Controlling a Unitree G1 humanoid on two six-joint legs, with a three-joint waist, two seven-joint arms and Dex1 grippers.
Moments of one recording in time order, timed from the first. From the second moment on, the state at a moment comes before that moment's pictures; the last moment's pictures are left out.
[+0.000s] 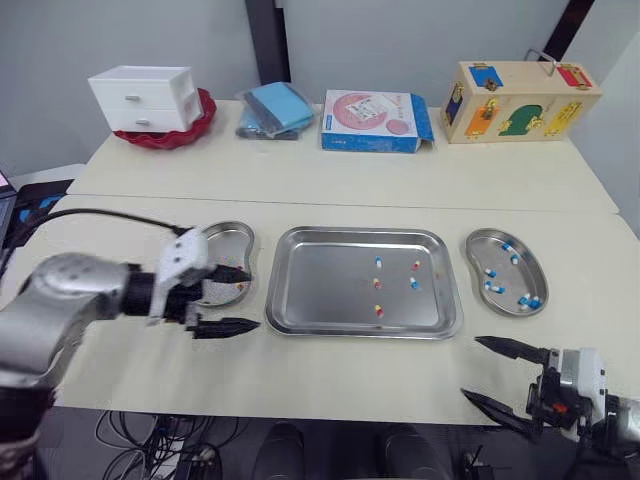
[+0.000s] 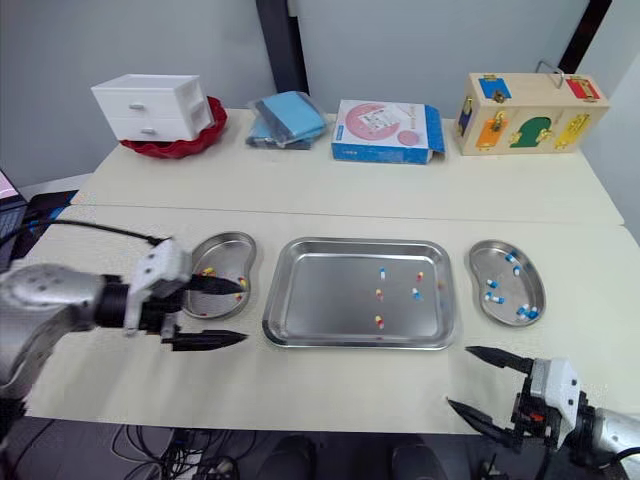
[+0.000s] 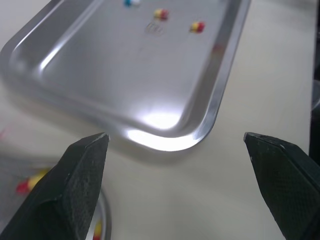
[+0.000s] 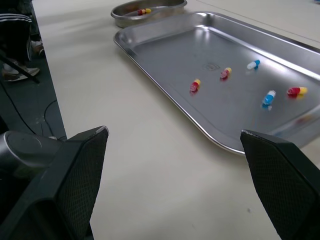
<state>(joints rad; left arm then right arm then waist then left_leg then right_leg) -0.35 1.02 -0.02 -0.26 -0.50 0.60 -1.28 0.48 -0.59 -0.31 -0.40 0.48 -0.03 1.19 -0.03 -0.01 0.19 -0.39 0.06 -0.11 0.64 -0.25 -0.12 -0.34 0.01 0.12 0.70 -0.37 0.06</state>
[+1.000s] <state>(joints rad) -0.76 0.46 -0.48 0.19 -0.11 0.38 -1.24 0.54 -0.52 -0.19 -0.42 0.42 -0.15 0.98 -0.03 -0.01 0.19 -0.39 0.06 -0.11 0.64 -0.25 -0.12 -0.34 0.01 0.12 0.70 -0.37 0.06</state>
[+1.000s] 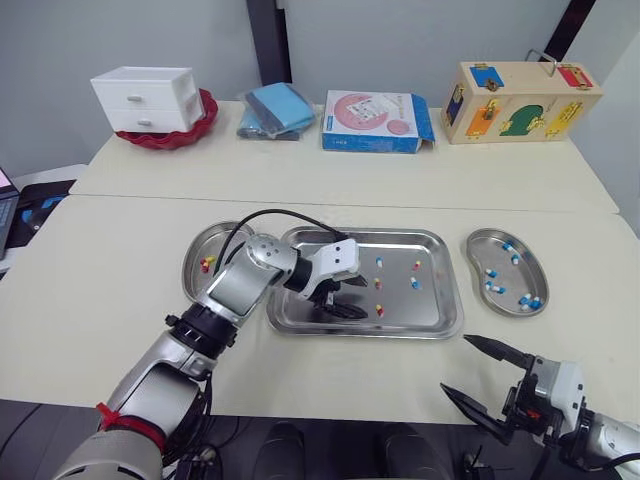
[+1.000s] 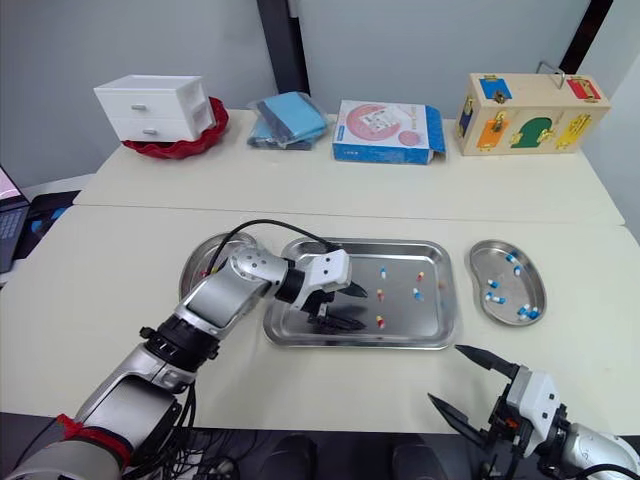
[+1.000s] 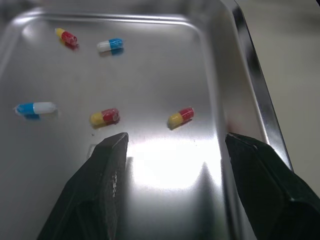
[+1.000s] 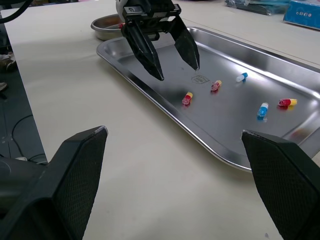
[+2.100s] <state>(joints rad) -0.86 0.31 -0.52 0.47 0.02 0.18 -1.37 0.58 -0.53 -0.17 -0.44 0.41 -0.18 0.90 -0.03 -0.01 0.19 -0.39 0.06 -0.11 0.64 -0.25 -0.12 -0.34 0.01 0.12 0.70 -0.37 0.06</state>
